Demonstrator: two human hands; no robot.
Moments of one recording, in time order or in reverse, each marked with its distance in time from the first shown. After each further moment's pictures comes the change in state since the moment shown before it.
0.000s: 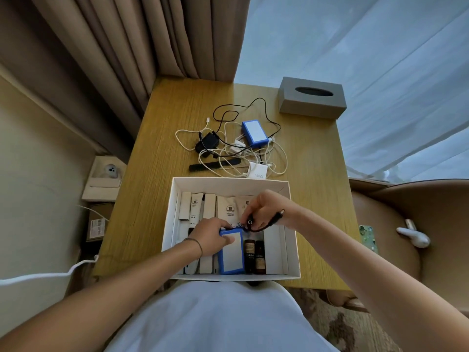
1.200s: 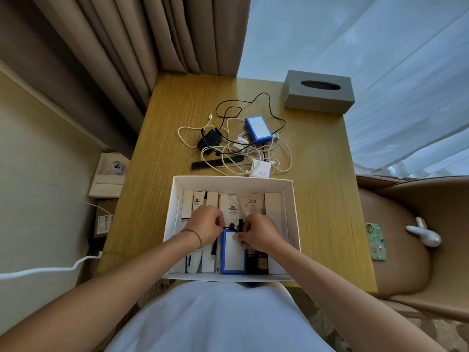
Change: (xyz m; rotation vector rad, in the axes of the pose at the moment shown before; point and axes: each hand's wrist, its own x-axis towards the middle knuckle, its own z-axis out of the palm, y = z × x) left_hand 0.011 -0.002 -0.018 0.092 0.124 -0.004; right_hand 0.030 0.044 0.083 -0.151 0.297 0.153
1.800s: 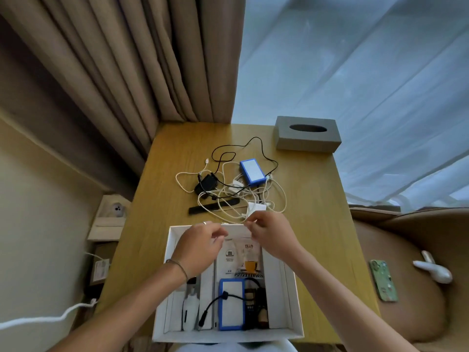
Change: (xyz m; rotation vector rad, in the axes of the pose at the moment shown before) left_hand 0.011 0.032 -0.067 -0.106 0.254 0.211; right_hand 0.004 -0.042 -0.117 0.128 0.281 -0.232
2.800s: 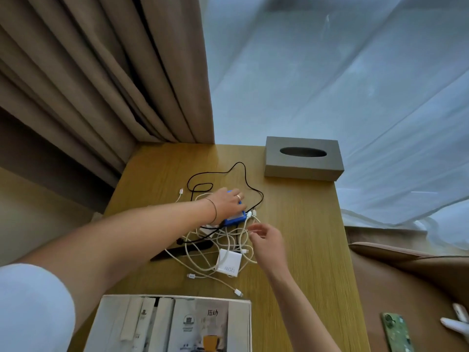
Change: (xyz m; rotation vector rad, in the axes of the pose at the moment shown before) left_hand 0.300 0.052 0.057 1.250 -0.470 0.537; right_hand 0.135 0.095 -0.029 0.500 0.165 0.269
